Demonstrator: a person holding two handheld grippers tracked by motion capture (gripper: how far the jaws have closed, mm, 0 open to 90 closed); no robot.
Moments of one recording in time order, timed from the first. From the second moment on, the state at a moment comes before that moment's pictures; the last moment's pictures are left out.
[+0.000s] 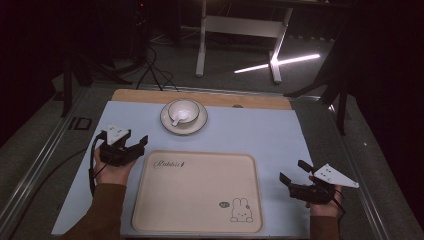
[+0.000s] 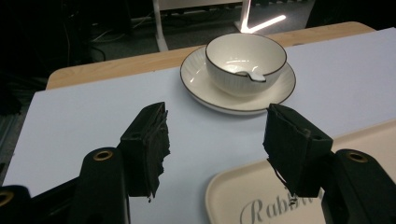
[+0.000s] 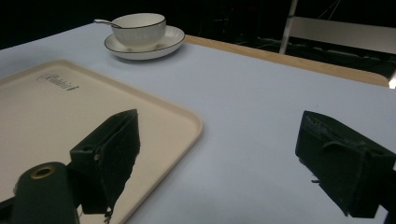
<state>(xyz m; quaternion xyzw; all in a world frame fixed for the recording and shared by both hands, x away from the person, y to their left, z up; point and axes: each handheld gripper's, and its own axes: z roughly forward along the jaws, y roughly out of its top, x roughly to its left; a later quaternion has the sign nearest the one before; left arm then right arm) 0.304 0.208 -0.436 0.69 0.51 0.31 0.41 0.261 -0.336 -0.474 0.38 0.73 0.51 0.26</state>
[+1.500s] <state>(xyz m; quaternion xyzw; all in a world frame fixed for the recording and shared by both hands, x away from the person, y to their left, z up) 0.391 0.166 -0.443 0.72 0.49 0.29 0.39 0.261 -0.336 -0.473 0.38 0.73 0.51 0.25</state>
